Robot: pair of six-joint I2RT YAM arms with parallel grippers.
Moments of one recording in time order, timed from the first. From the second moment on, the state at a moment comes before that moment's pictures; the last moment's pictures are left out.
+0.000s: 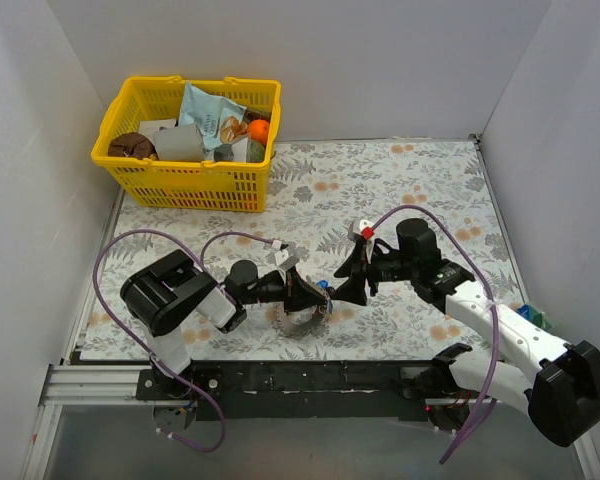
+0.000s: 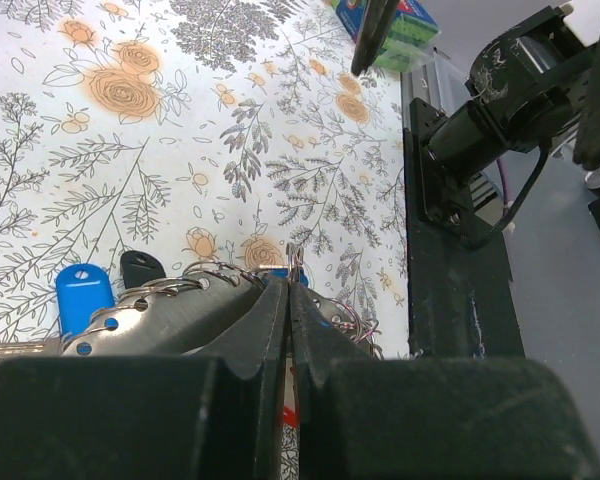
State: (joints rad) left arm -0.74 1.77 0.34 1.36 0.71 -0.45; right arm 0.57 1.02 0.63 -0.10 -0.87 -0.08
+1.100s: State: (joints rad) left arm -0.75 1.68 0.36 1.36 0.77 -0.49; right arm 0.57 1.01 0.45 0.10 -0.79 -0.02
